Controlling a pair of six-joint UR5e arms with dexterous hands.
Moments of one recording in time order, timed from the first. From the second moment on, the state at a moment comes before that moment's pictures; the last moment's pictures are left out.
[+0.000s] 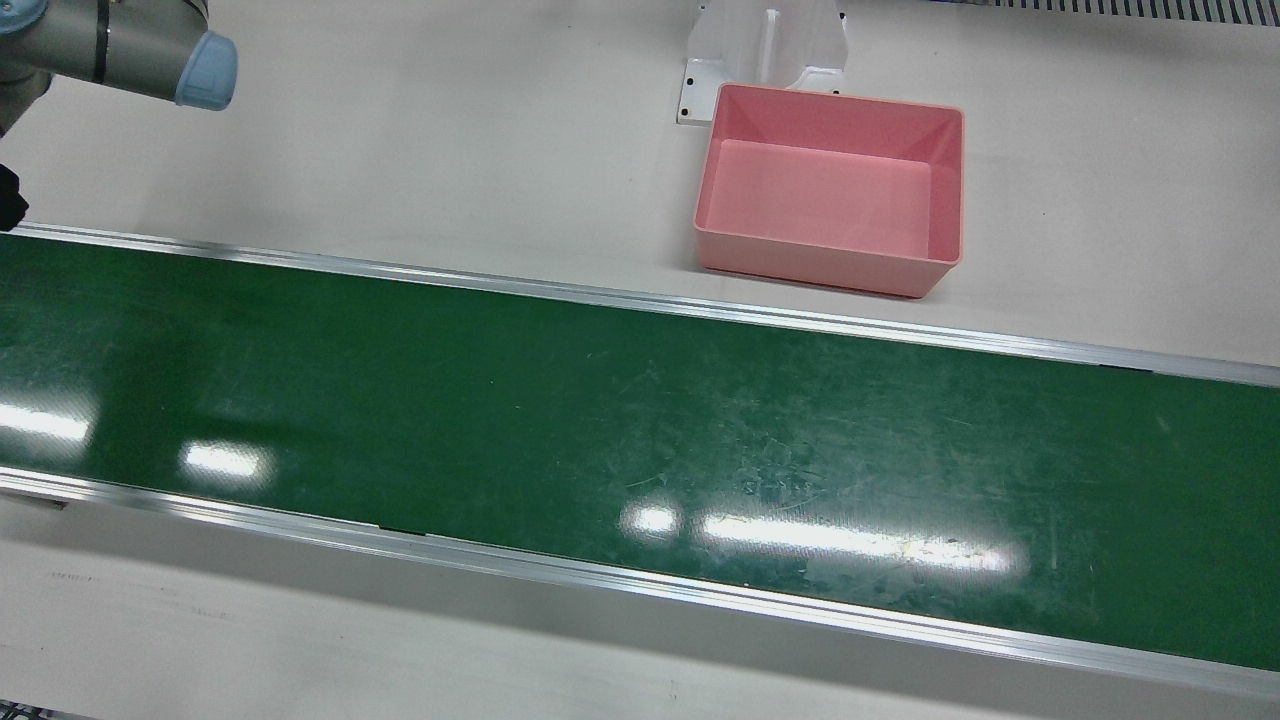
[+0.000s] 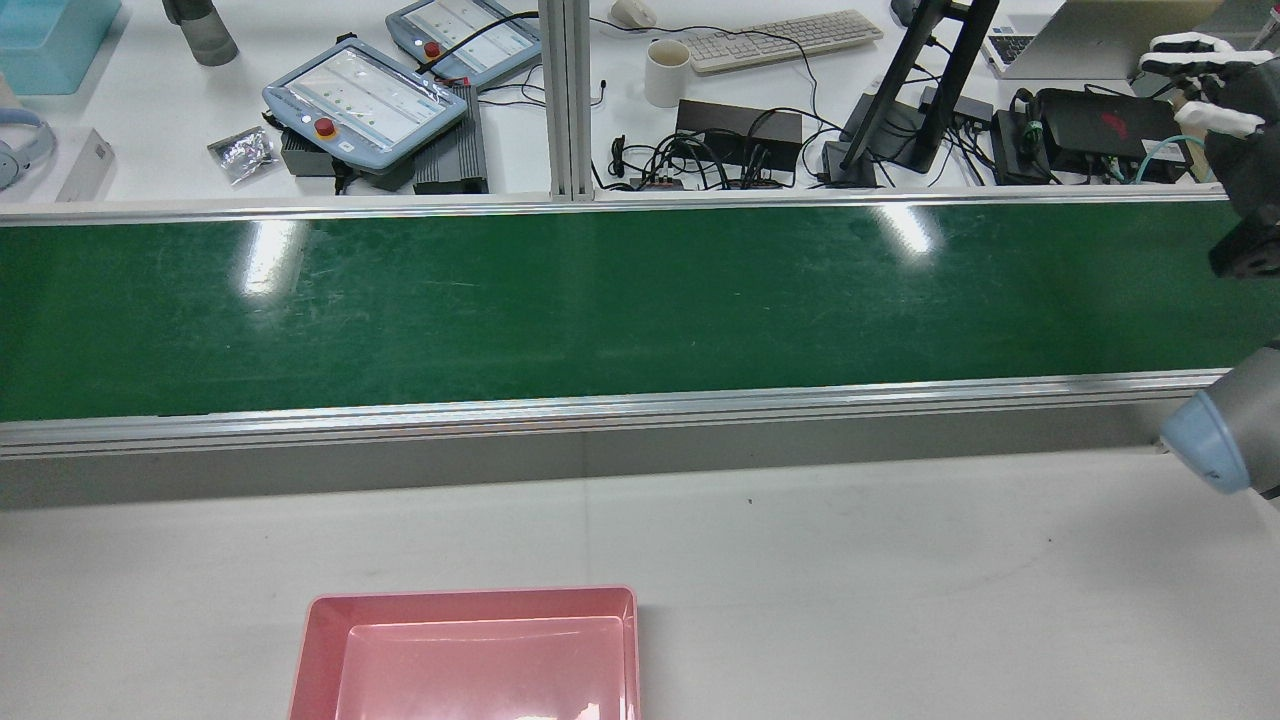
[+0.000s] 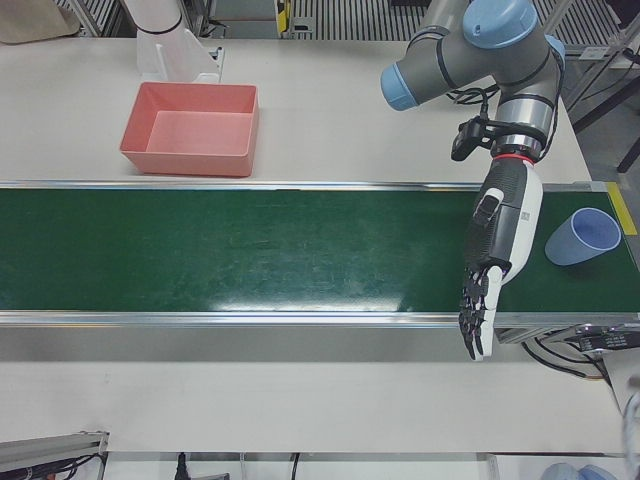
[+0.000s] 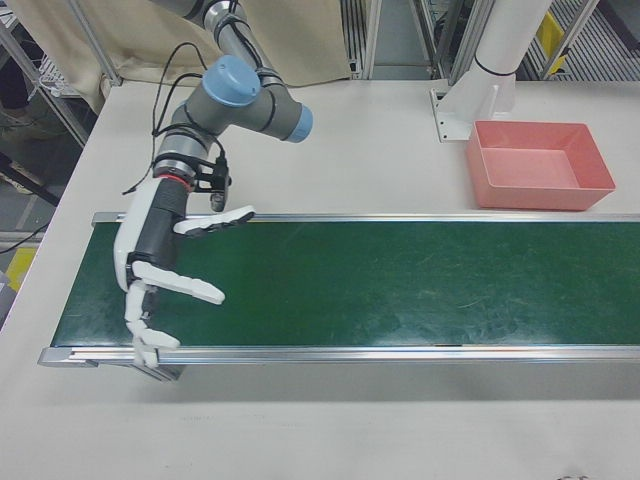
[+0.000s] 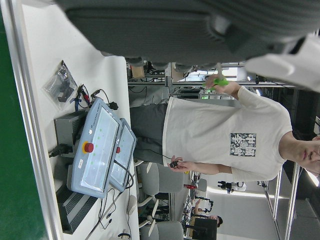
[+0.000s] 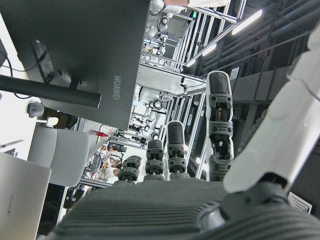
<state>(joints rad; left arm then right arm) -1.41 -1.79 -1.71 0.33 1.79 0.00 1.20 -1.42 1.72 -3.35 -1.10 -0.26</state>
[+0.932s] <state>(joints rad) -1.41 -1.79 -1.71 0.33 1.79 0.00 0.72 -1.22 1.91 -3.58 -0.59 -0.41</state>
